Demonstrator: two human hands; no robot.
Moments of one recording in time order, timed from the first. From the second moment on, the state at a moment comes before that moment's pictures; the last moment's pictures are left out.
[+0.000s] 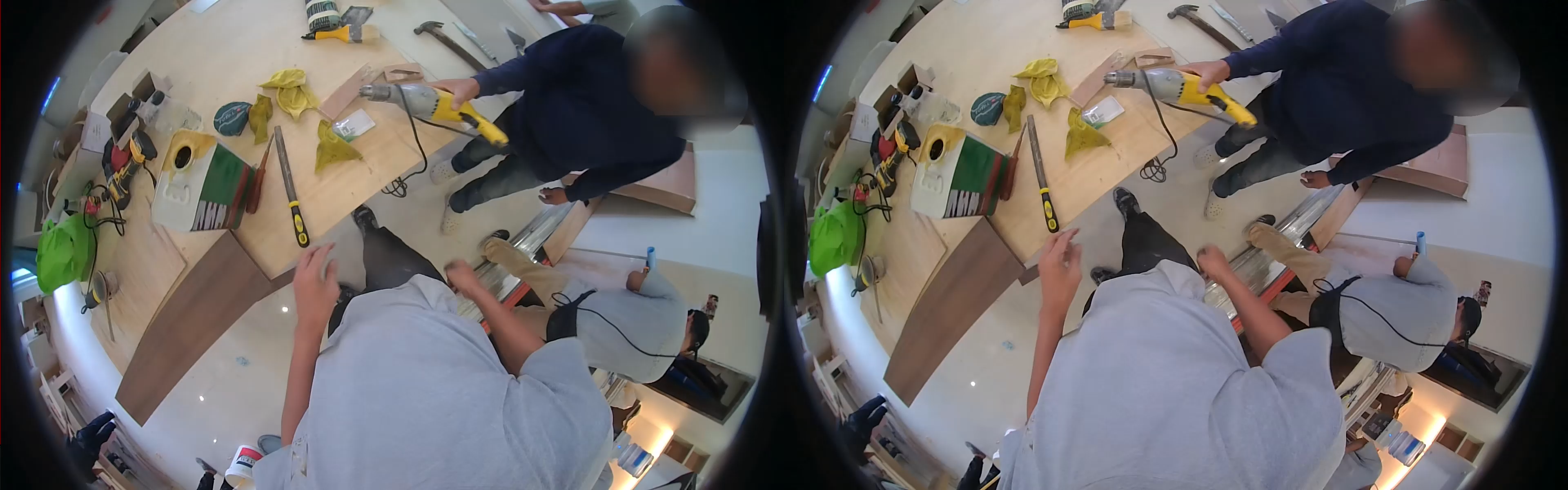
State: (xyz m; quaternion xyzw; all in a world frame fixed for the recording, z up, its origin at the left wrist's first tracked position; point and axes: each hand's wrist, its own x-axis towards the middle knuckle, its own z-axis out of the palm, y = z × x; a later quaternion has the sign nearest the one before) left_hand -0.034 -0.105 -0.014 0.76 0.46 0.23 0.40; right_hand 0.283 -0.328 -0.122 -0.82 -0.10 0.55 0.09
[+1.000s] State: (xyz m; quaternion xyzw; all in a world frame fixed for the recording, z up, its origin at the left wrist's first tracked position) left_hand 0.346 0.109 0.003 0.29 0.84 0.17 0.42; right_hand 0.451 -0.417 -0.095 -0.70 -0.24 0.66 0.11
